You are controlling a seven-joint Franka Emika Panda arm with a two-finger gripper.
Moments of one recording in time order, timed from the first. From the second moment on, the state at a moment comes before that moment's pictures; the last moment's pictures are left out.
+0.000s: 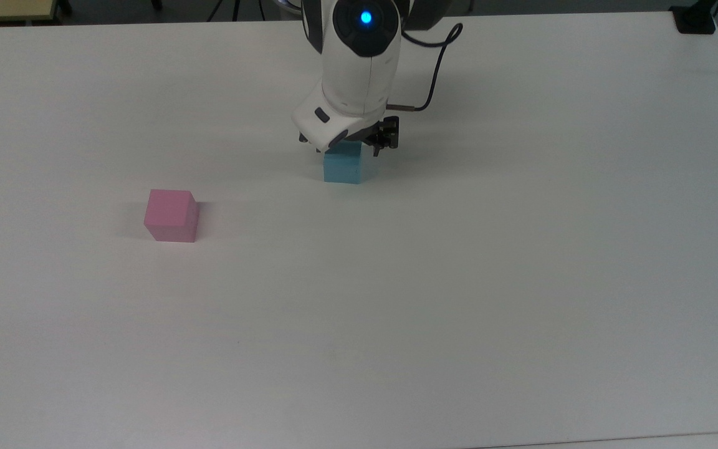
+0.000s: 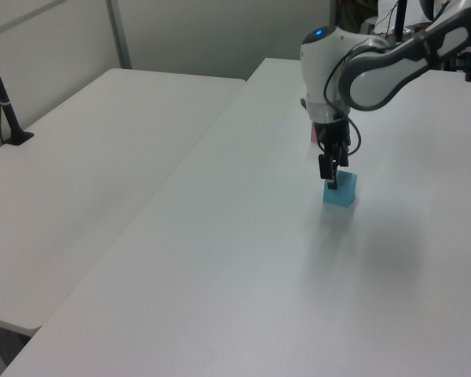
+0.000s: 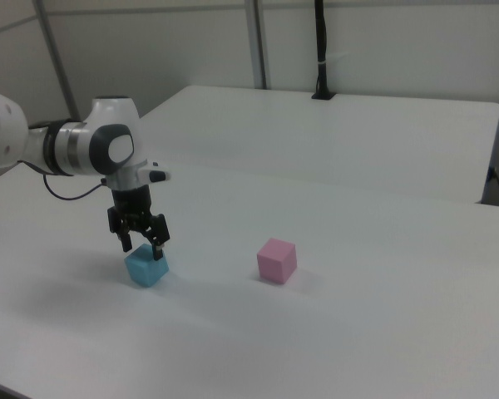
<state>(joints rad) 0.12 0.28 0.06 -1.89 -0.07 2.00 0.23</state>
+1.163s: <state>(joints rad) 0.12 0.19 -0.09 -1.68 -0.04 1.79 0.03</state>
